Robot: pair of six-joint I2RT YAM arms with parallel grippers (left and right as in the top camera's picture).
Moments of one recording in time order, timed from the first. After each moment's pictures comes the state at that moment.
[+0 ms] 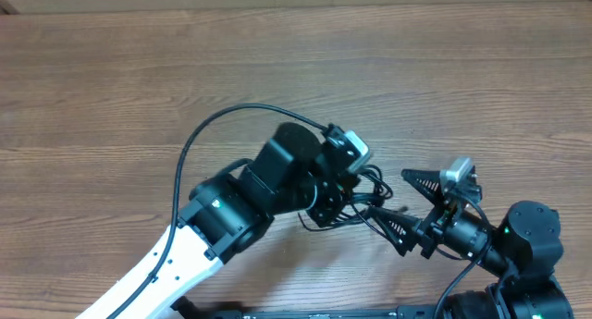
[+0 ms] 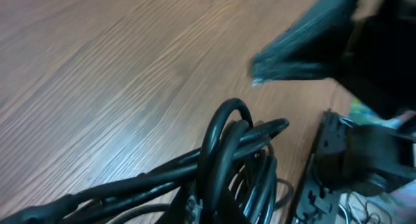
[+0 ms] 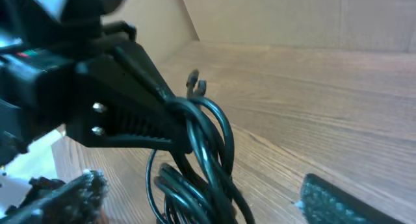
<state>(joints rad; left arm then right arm) -0.80 1.23 1.18 -0.61 0.32 -0.06 0.13 0.47 0.63 -0.46 -0.76 0.15</state>
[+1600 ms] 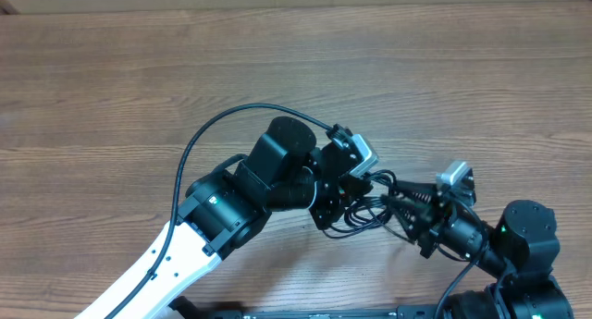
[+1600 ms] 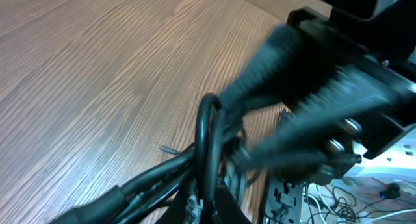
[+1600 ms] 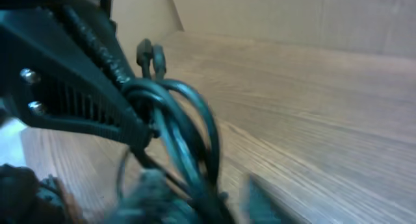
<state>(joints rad) -0.77 1.24 1.18 -0.57 0.53 -0.02 0.14 0.47 0.63 -0.51 -0.71 0.04</state>
